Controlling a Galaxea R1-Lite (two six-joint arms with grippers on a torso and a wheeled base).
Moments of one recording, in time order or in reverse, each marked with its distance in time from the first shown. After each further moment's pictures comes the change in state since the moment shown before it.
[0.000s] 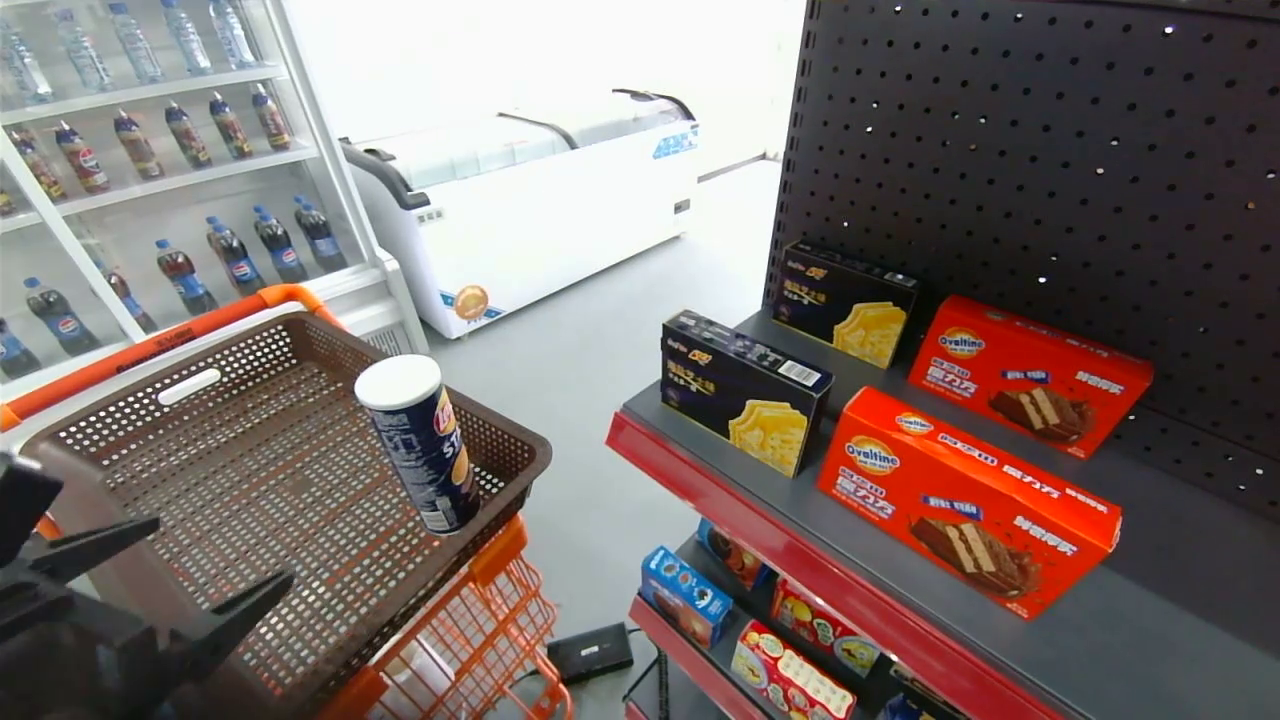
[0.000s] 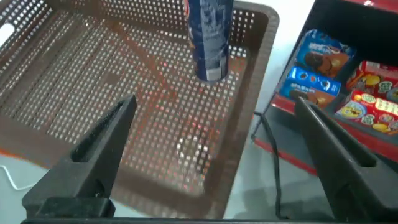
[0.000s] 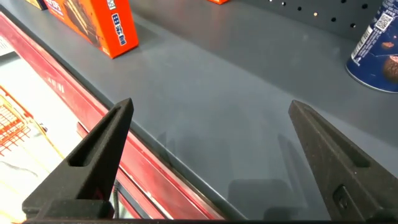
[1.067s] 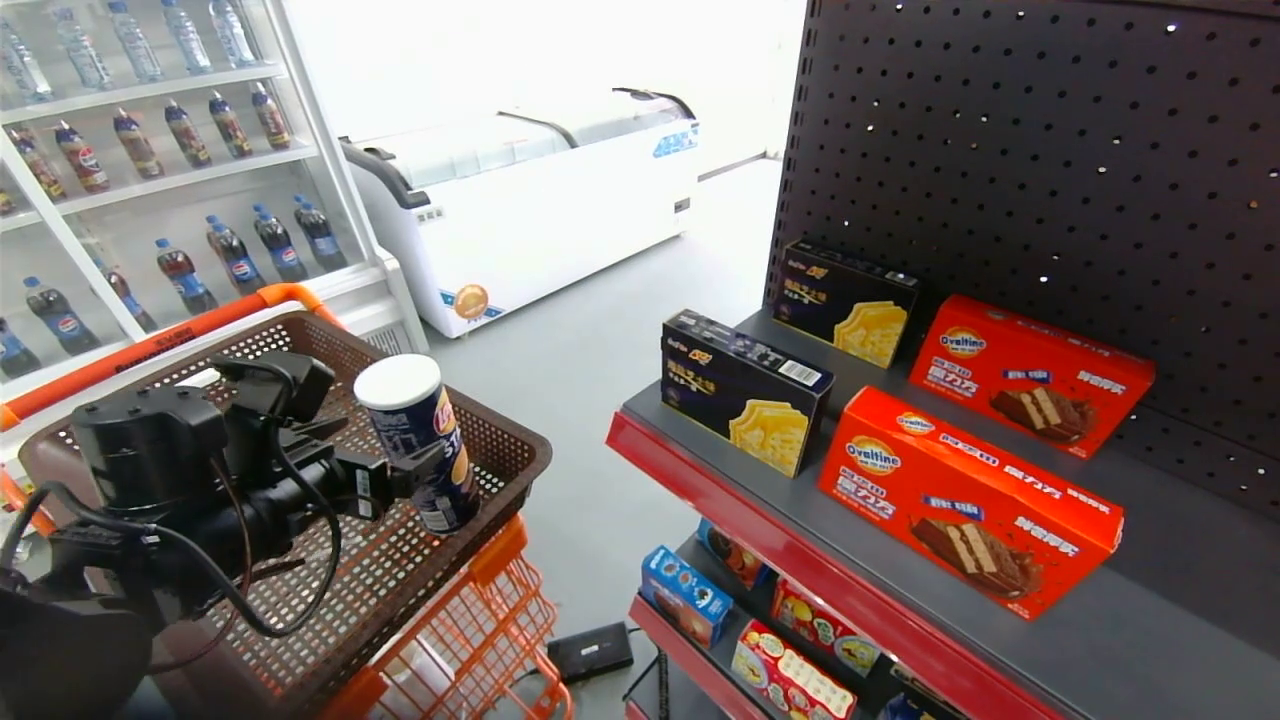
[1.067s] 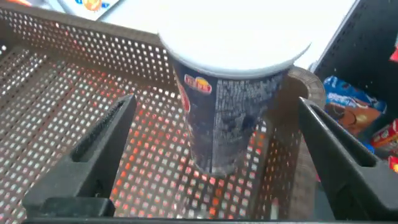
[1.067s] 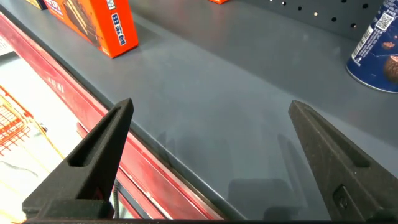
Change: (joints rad) left arm -0.020 0.762 -0.100 -0.776 -0.001 -0.053; right arm 0.000 0.000 0.000 0.000 0.000 0.000
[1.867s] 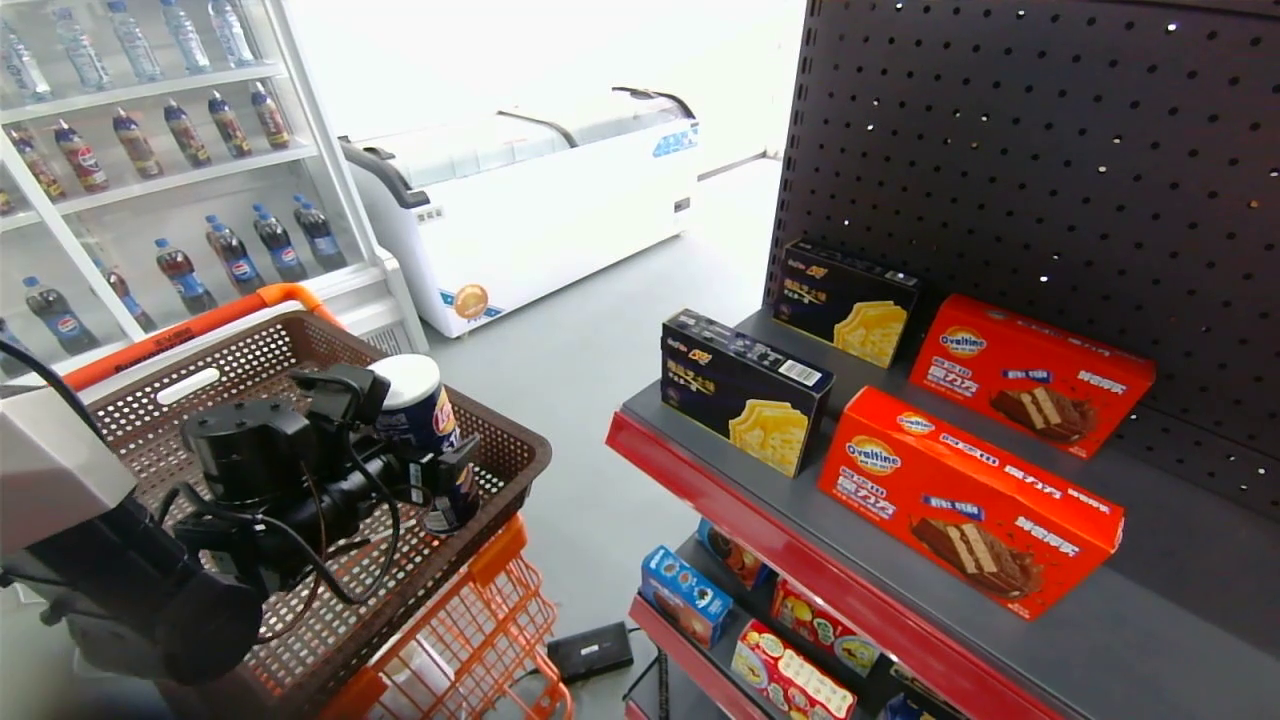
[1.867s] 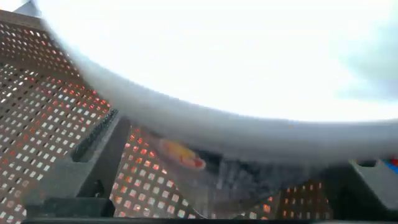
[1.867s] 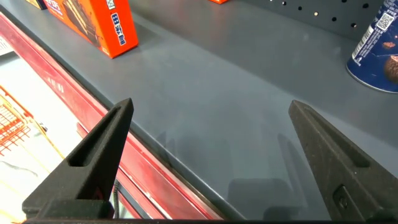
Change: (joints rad) left arm -0.014 0.251 -0.092 -0.201 0.003 0.002; right arm 0.000 0.000 0.000 0.000 0.000 0.000
